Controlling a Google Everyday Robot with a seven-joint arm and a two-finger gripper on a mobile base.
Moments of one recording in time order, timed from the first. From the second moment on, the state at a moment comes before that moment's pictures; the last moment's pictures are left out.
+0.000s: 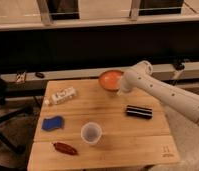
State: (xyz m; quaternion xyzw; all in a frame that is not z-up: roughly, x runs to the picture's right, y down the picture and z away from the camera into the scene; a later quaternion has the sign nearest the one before) arm 0.131 0.053 0.847 -0.16 -0.13 -0.11 0.97
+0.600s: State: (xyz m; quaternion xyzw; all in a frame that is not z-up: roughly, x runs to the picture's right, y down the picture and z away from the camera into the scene) arm 0.123 0.034 0.845 -0.15 -0.14 -0.12 0.97
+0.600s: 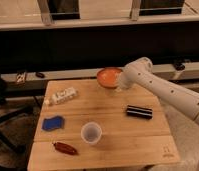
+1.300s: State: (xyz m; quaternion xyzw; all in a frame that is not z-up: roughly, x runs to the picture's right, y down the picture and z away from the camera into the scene) arm 0.117 0.026 0.838 -0.14 -0.16 -0.13 0.97
